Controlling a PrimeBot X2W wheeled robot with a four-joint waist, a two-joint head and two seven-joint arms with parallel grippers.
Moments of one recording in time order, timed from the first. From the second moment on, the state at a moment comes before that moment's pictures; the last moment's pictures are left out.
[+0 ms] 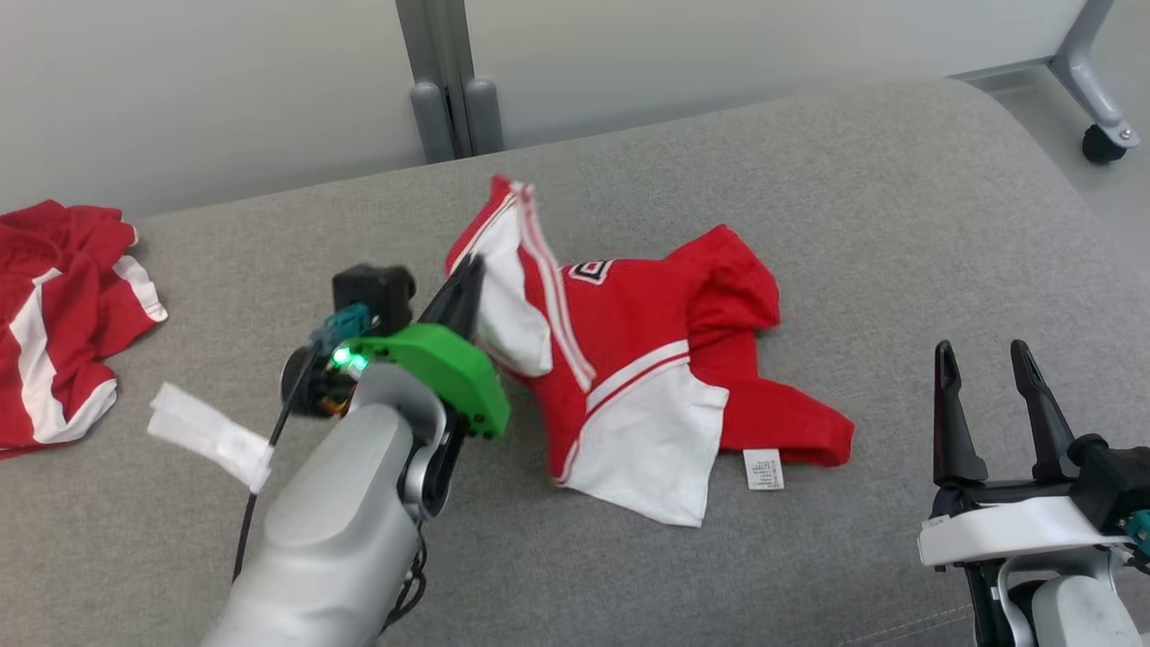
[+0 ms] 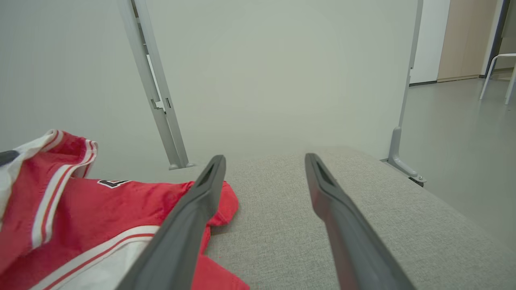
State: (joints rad) left arm -0.68 0.07 -0.61 0.74 -0.70 0.00 -0.17; right arm -0.01 -0.05 -0.10 0.04 0.16 0.13 -0.26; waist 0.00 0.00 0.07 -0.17
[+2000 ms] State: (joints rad) left arm 0.08 0.05 -0.18 0.22 -0.32 0.05 -0.26; right arm 0.10 -0.05 0.03 0.14 0.15 0.13 -0.26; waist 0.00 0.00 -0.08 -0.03
